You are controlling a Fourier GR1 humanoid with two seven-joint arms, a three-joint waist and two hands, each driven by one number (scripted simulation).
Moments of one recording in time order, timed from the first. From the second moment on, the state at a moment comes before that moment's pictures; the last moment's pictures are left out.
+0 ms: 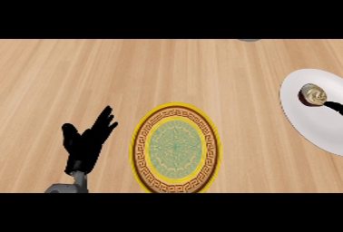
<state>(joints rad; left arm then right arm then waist) -0.02 0.10 -0.09 -1.45 0.10 0.03 0.21 -0.64 -0.72 -0.19 -0.25 -0.19 -0.03 -0.72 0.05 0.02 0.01</state>
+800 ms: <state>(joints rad) 0.00 0.10 -0.08 -1.47 0.10 0.04 0.24 -0.46 -0.89 -0.21 -0.18 -0.18 0.41 -0.81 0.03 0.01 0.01</state>
